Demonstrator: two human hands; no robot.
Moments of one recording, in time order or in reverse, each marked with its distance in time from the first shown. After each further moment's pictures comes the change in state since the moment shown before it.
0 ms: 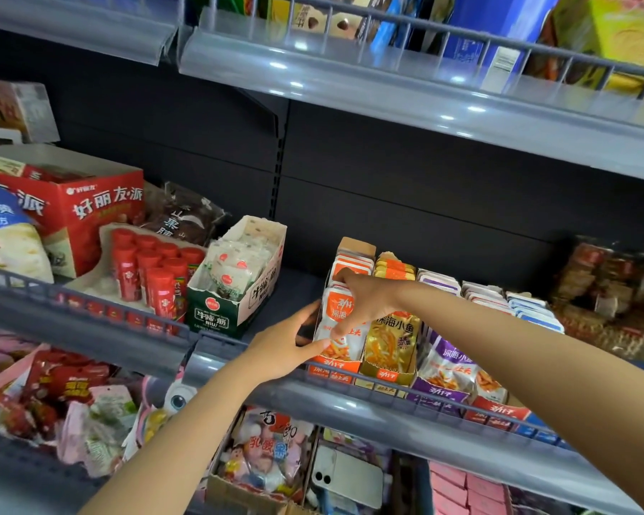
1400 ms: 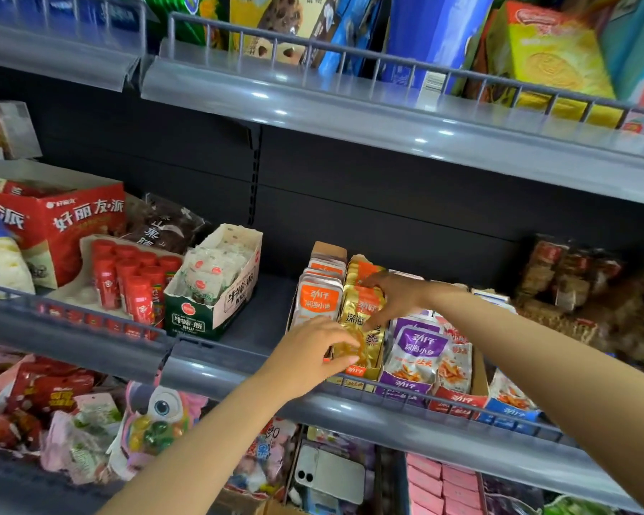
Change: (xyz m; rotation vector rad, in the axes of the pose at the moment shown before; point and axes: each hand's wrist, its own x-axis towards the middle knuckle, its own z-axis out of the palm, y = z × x) left_hand -0.001 0.056 0.041 0.327 0.165 0.418; right_hand -0.042 0.073 -0.014 -0.057 0.089 0.081
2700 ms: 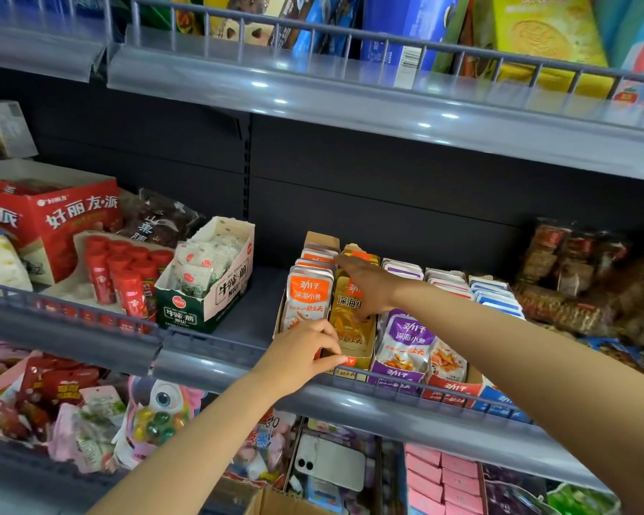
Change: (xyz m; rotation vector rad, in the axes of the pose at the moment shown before) left_hand 0.002 -0.011 0.023 0.042 -0.081 -0.052; right_hand 0.010 -0.012 0.020 -0.059 0.177 -0.143
